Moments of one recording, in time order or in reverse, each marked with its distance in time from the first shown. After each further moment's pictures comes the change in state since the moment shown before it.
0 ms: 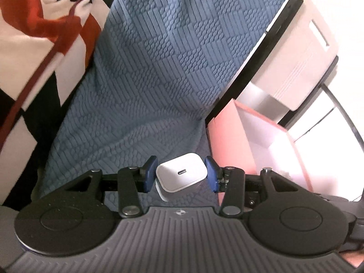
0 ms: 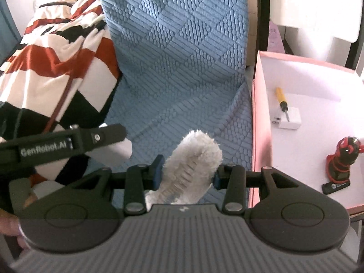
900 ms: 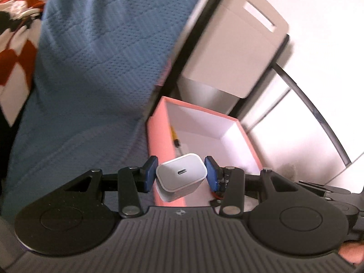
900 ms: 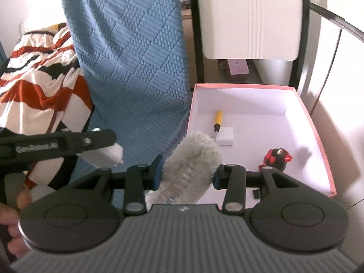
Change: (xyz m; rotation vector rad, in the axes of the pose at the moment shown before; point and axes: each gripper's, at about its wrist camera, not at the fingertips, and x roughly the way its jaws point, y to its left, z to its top) left arm -0.010 -0.126 -0.004 0.140 0.032 -0.133; right arm -0.108 -0.086 0.006 0.049 -0.113 -0.102
